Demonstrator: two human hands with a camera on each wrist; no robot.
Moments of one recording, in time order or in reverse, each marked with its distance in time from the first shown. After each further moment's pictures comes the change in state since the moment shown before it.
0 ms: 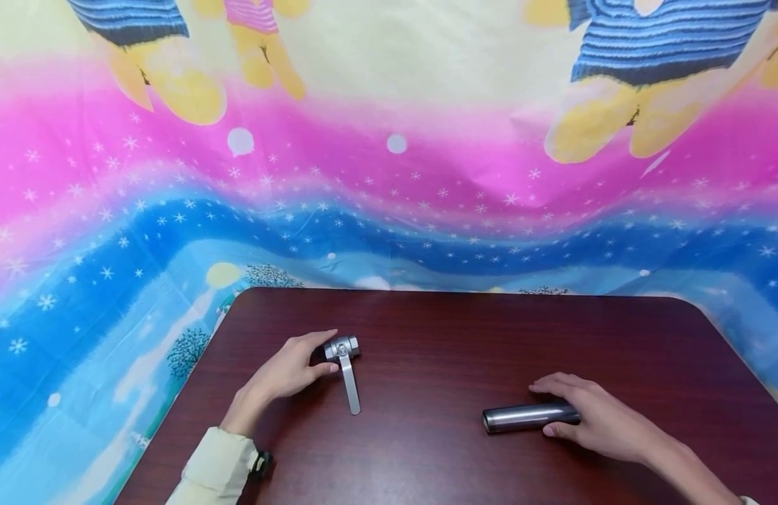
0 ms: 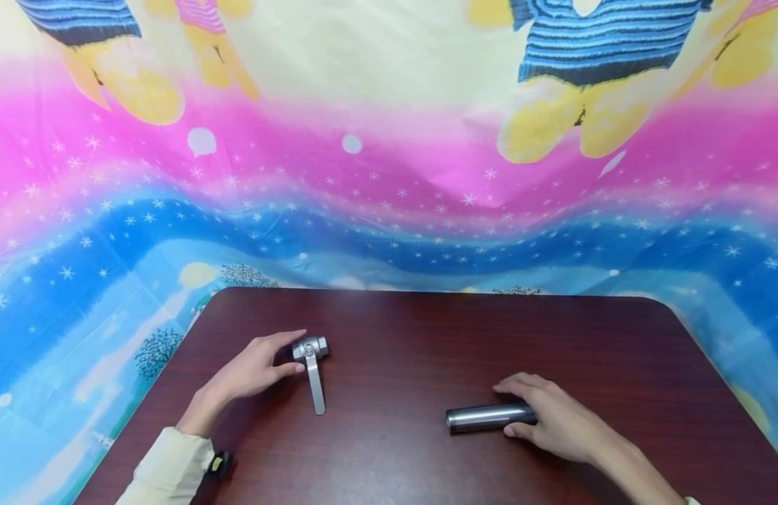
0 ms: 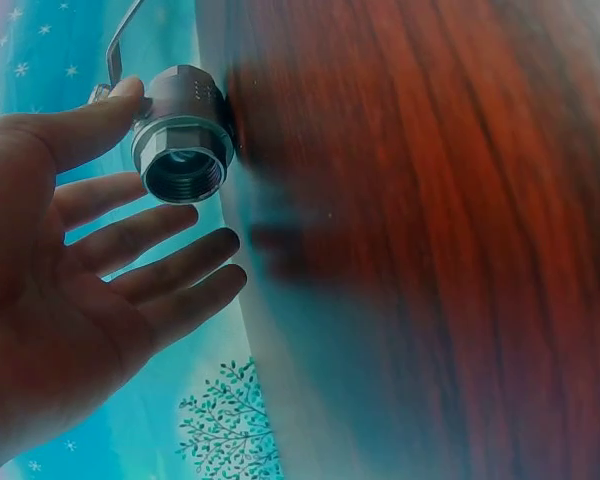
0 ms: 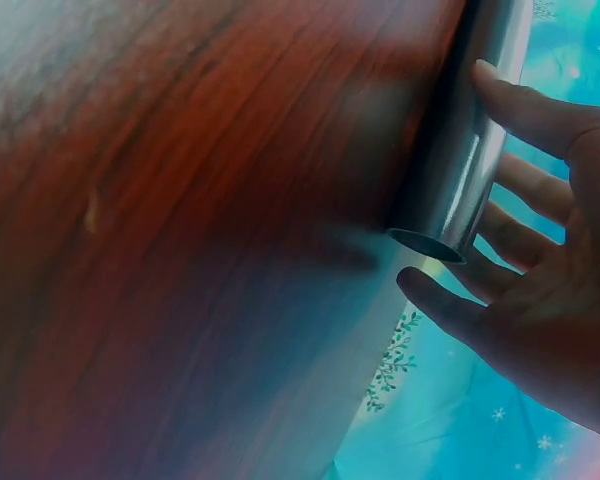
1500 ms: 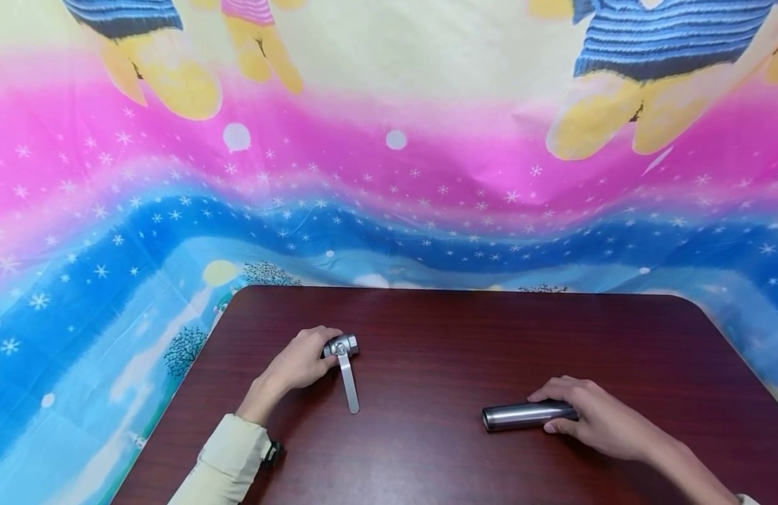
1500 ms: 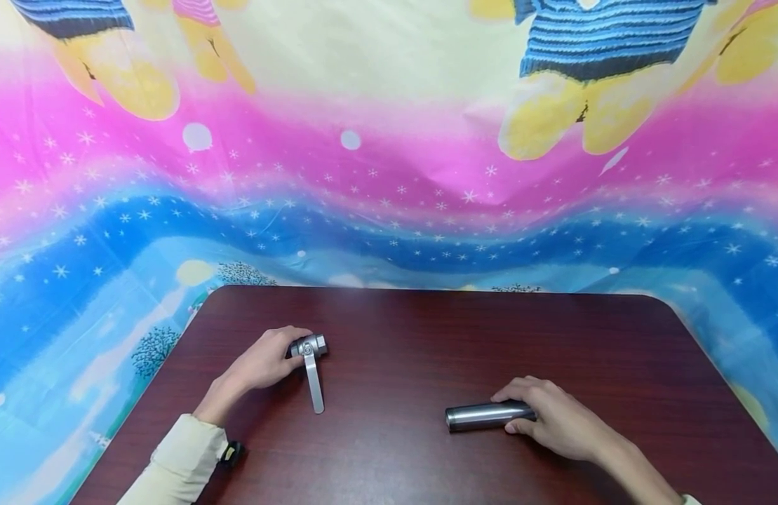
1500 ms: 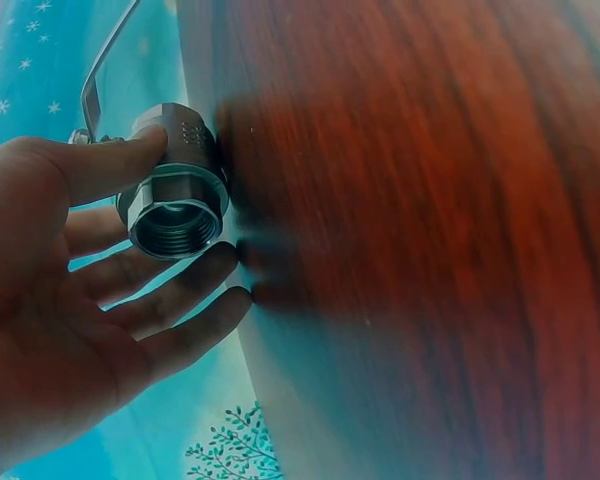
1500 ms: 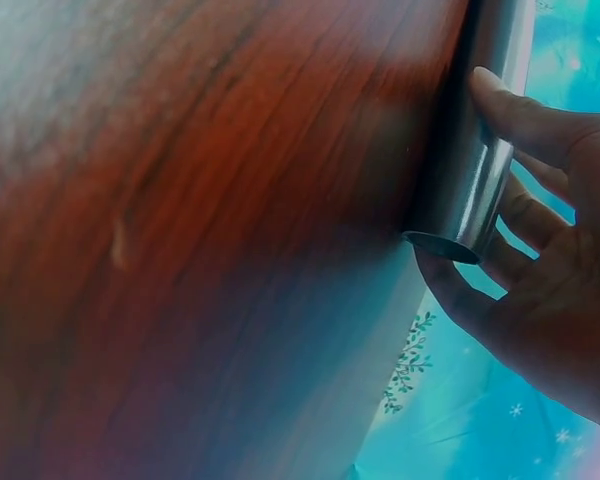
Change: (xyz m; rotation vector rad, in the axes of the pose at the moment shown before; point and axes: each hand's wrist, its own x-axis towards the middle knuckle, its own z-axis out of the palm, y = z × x) left_hand 0.023 0.011 0.010 0.081 0.026 -0.028; right_hand 0.004 0.010 0.001 0.191 -0.073 -0.062
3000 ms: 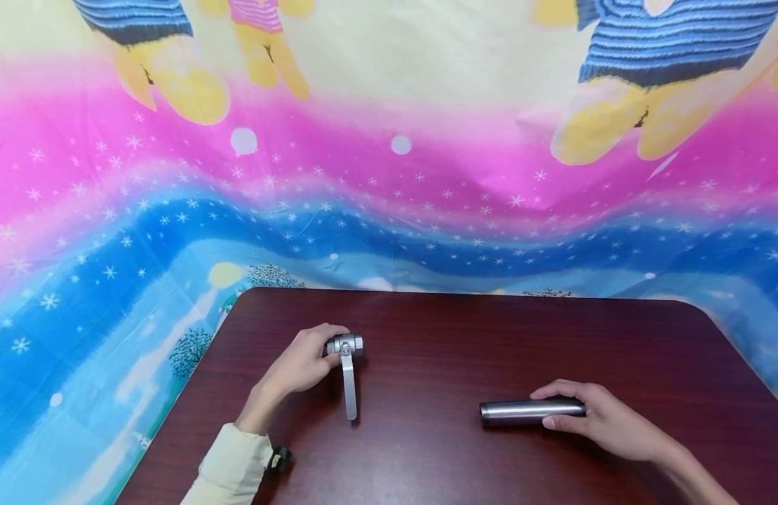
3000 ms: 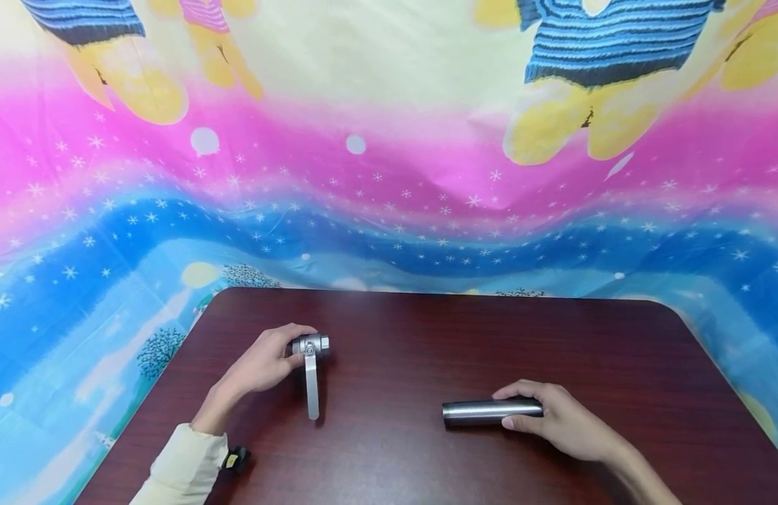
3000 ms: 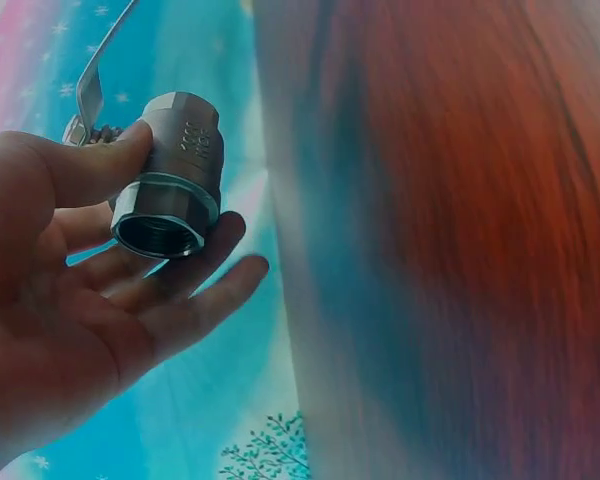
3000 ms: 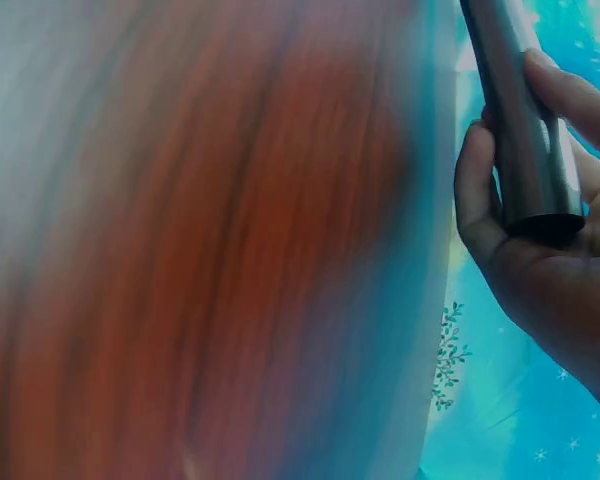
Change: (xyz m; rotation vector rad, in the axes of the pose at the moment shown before) left_hand -0.010 0.012 -0.013 -0.152 0.071 0.028; right_hand -0.005 0.012 0.004 0.355 0.033 0.027
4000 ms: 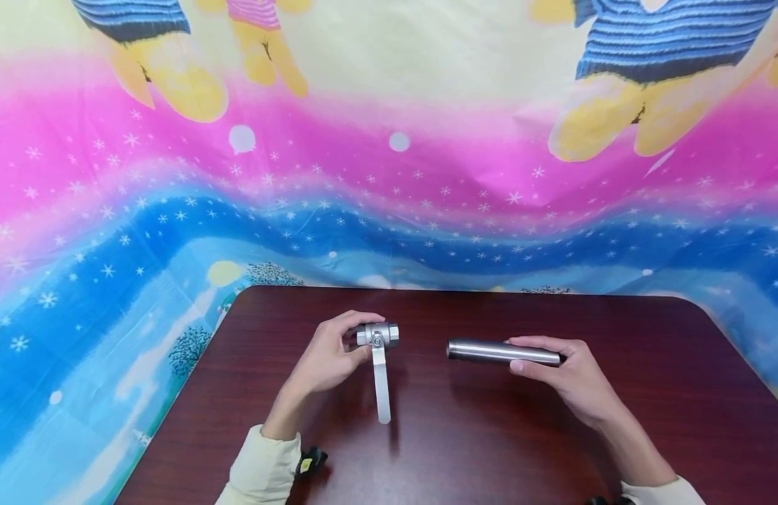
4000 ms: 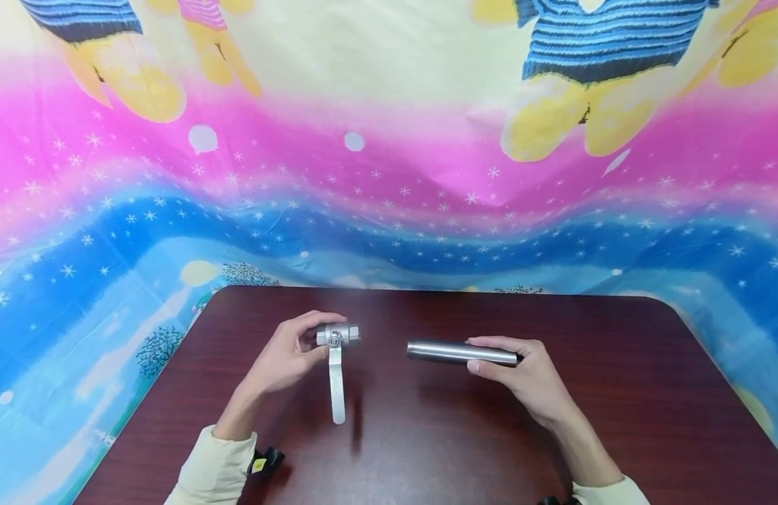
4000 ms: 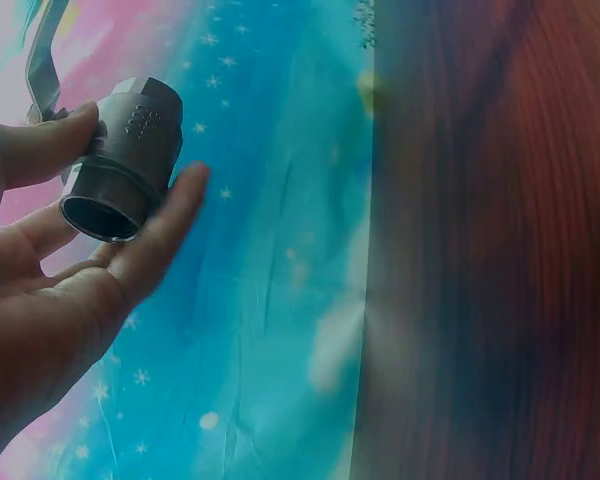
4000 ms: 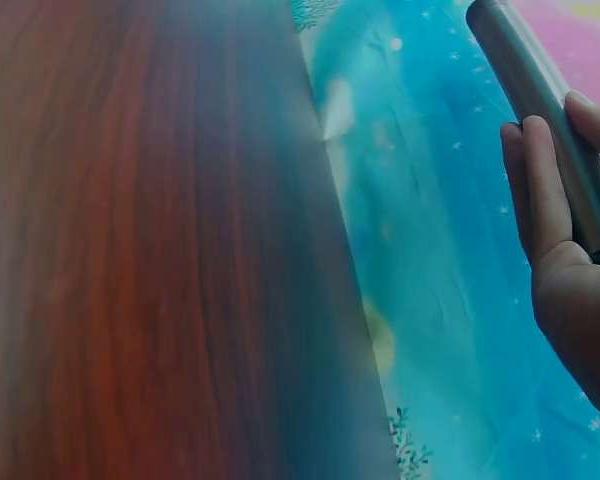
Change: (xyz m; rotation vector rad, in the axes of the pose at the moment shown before) left_hand 0.003 0.066 0.004 -0.451 0.101 0.102; right_hand 0.051 -0.049 0.016 0.370 0.454 0.023
